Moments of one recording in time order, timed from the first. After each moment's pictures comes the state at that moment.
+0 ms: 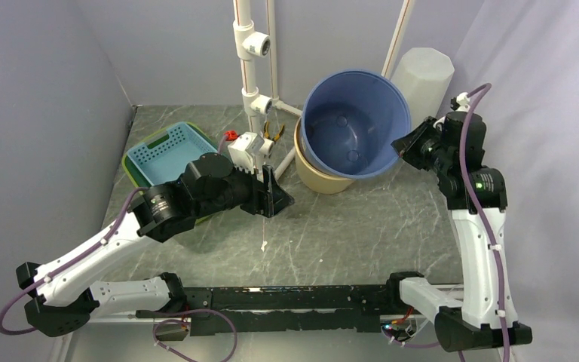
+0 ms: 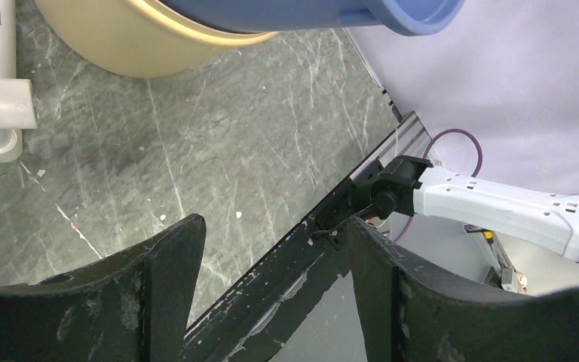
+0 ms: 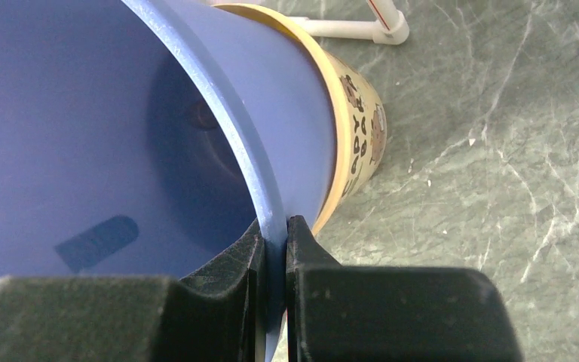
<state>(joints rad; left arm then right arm) -1.00 1.05 1.29 -0.61 -0.02 -0.62 0.06 1.05 1.49 -0.92 -0.06 0.62</state>
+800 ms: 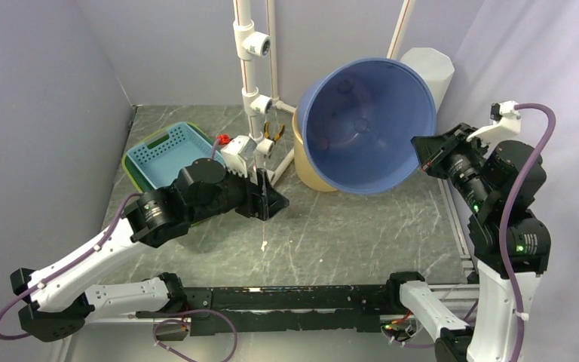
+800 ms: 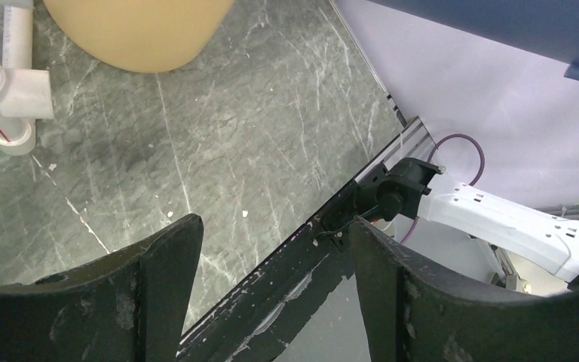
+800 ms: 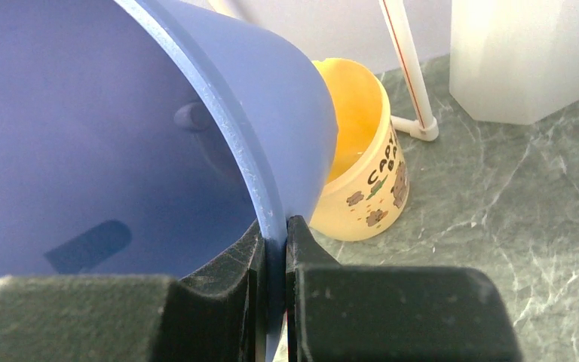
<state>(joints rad) -1.00 1.01 1.26 -0.61 -0.05 -0.63 0.06 0.87 1.65 -0.94 -0.11 0.50</state>
